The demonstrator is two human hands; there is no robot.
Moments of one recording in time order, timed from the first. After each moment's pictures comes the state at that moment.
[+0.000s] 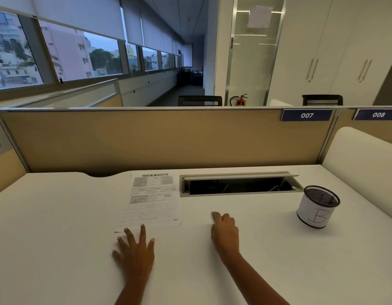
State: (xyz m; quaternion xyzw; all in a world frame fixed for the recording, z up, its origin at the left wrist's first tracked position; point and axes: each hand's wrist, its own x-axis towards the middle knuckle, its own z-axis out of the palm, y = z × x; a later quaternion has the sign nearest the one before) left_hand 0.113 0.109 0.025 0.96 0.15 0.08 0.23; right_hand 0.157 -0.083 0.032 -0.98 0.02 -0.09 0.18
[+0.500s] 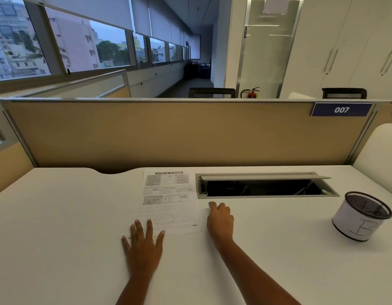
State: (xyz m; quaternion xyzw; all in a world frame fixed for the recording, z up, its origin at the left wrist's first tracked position) left_hand 0.173 0.158 -0.003 0.97 0.16 0.07 0.19; right_hand 0.236 -0.013 0.017 -0.98 0.02 -0.04 0.18
